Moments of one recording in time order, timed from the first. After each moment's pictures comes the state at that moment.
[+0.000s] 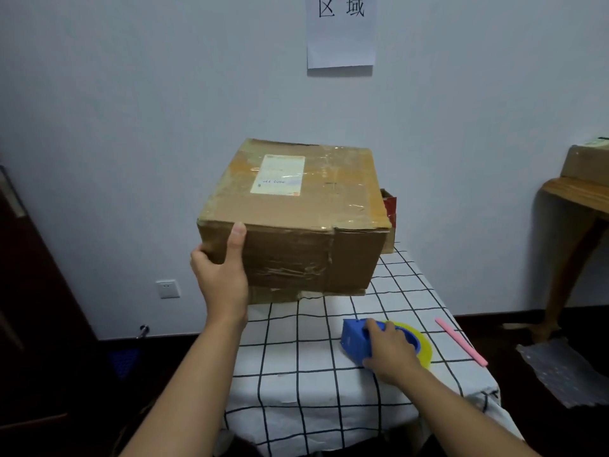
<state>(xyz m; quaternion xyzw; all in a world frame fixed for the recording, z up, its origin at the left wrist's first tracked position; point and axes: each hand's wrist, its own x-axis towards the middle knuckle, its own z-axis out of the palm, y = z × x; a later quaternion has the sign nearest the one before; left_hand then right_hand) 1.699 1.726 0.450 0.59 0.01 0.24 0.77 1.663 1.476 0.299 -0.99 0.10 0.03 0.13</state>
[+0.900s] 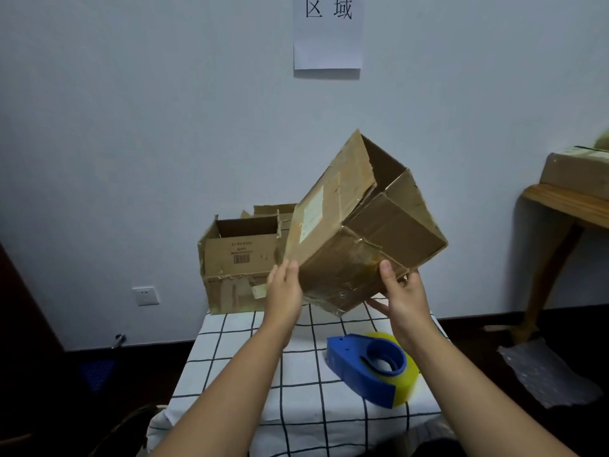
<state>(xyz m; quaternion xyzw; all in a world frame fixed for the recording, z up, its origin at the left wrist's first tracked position) 1.727 1.636 0.405 0.76 -0.04 0.04 0.65 1.674 1.457 0.392 -0.56 0.09 -0.26 0.79</state>
